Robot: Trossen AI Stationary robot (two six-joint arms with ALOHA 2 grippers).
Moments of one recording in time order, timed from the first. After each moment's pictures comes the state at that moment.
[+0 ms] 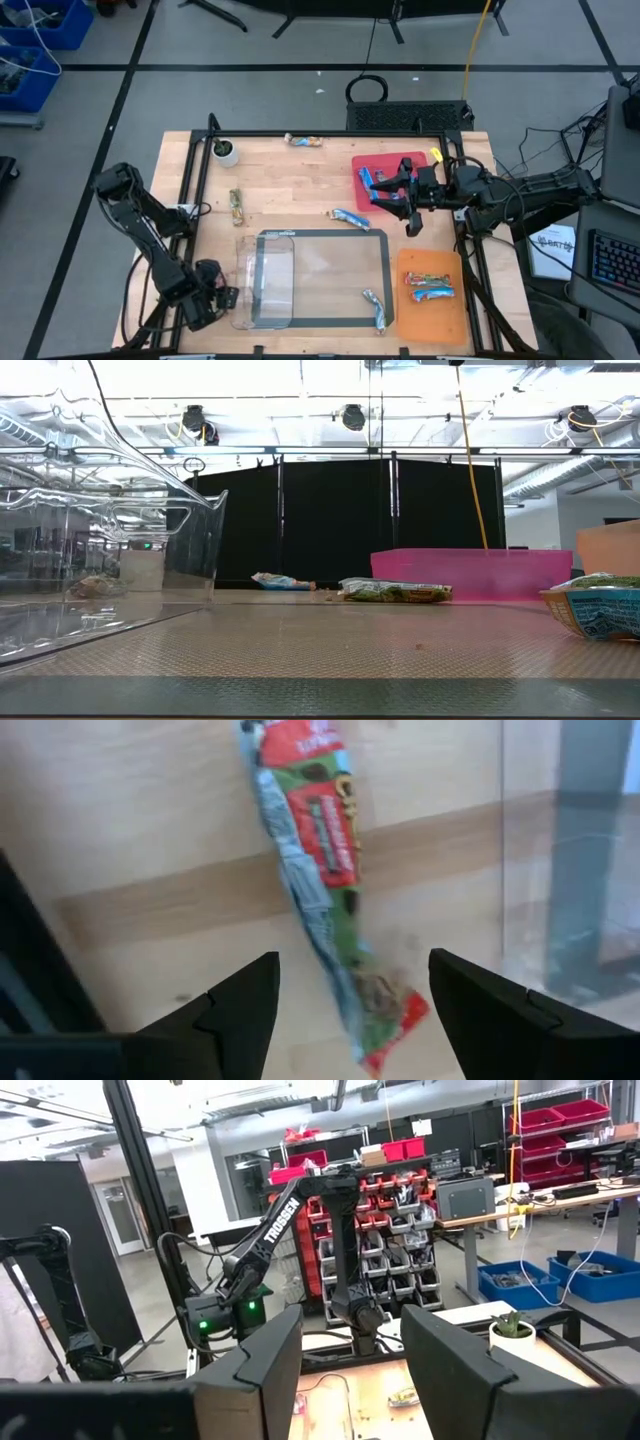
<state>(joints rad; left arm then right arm) -1.01 1.46 0.80 -0.76 -0.05 -2.40 0.12 0.91 0.76 0.27 0.13 0.19</state>
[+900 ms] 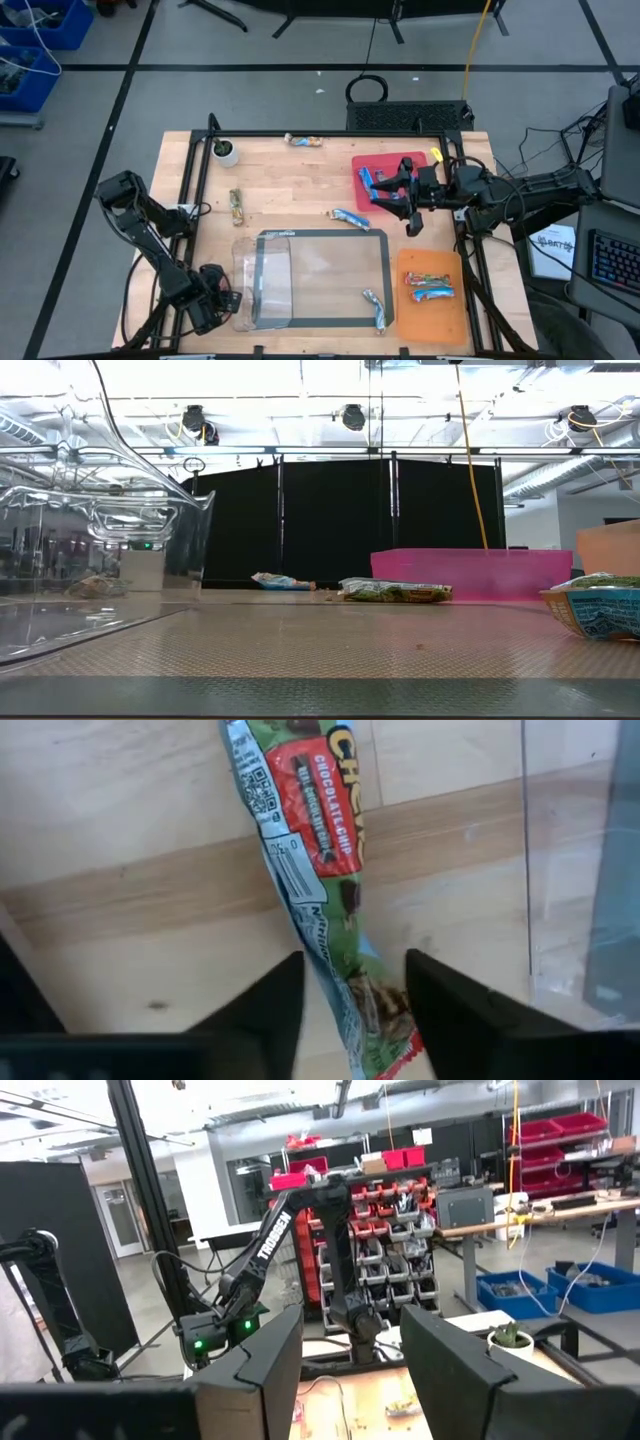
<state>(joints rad) -1.01 1.55 0.80 -0.69 -0.01 -2.39 0.12 0.91 0.76 0.28 0.13 0.17</state>
